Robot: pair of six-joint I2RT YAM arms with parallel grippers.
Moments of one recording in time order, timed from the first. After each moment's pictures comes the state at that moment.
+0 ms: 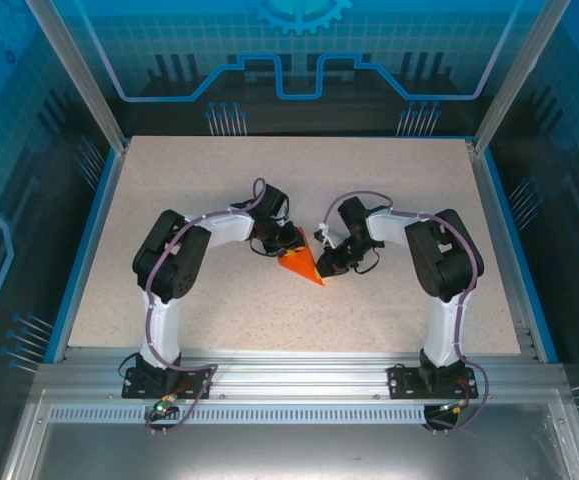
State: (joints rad) left arm -0.47 2.05 1.29 -0.34 0.45 -0.87; right arm 0.40 1.99 1.16 -0.67 -0.74 -0.04
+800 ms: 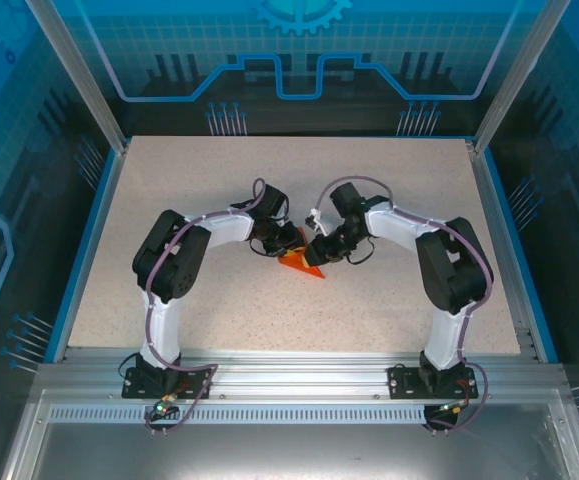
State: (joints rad) left arm -0.47 2.05 1.29 -0.33 0.45 -0.88; right arm 0.46 1.90 1.25 -0.70 -0.74 0.03
